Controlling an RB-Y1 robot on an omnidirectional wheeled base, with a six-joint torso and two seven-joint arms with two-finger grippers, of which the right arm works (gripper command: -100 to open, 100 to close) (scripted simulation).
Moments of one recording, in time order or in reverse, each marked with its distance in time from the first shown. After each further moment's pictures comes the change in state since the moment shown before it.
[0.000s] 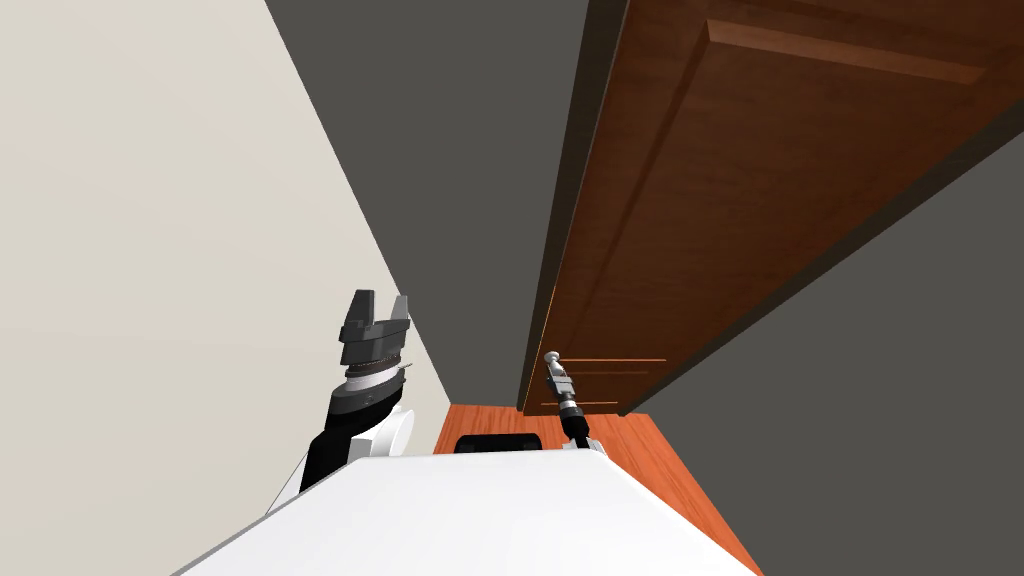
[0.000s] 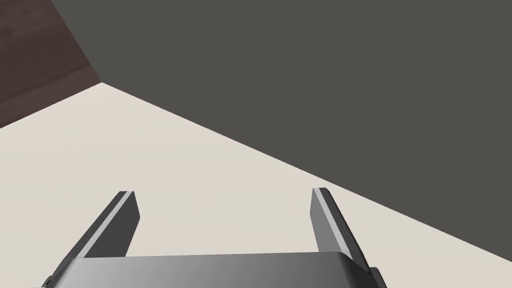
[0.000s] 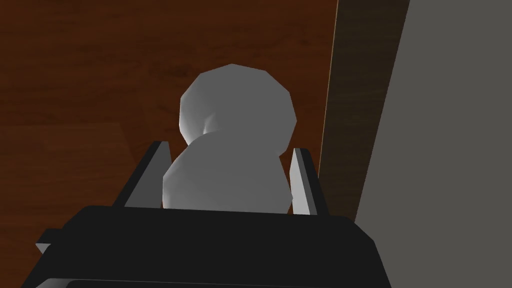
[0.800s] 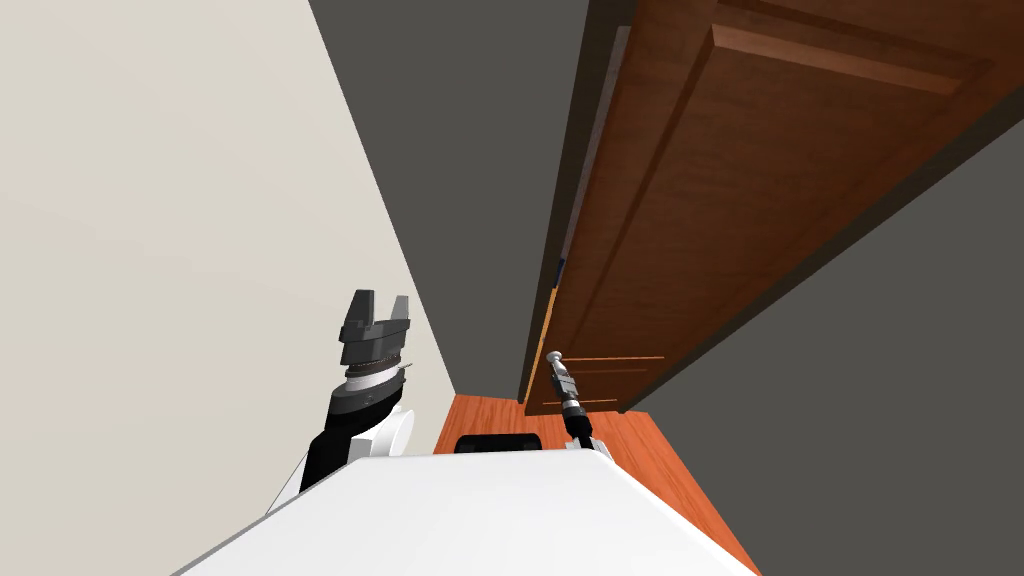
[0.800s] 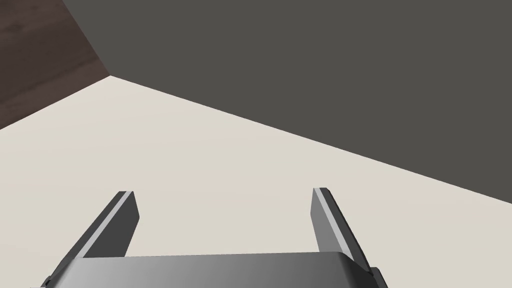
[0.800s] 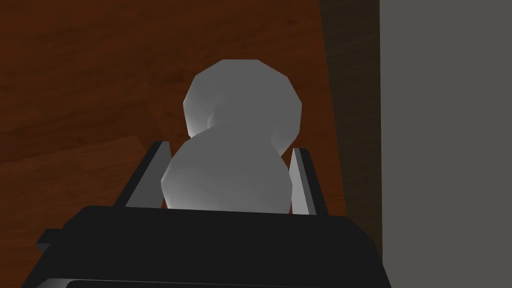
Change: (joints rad) arm -0.007 -0.030 0.011 0.014 -0.063 -0.001 -0.205
